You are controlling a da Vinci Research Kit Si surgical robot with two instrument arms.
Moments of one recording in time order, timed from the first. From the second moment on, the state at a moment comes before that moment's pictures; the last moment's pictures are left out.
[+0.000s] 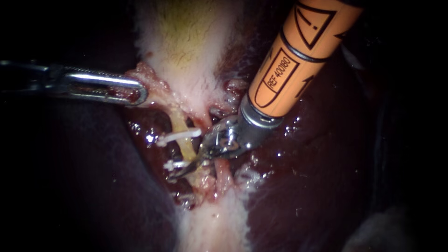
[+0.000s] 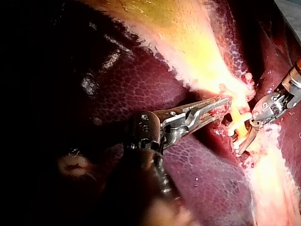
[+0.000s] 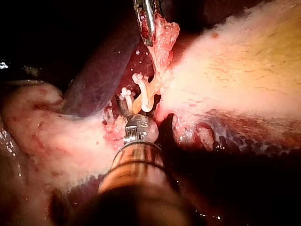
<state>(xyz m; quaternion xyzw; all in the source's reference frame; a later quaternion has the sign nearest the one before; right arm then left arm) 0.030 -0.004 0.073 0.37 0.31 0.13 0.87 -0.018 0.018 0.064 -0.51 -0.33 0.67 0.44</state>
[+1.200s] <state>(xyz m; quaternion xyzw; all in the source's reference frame) 0.029 -0.003 0.073 0.41 0.42 0.16 0.79 -0.018 0.018 0.064 -0.51 -0.32 0.67 0.44</state>
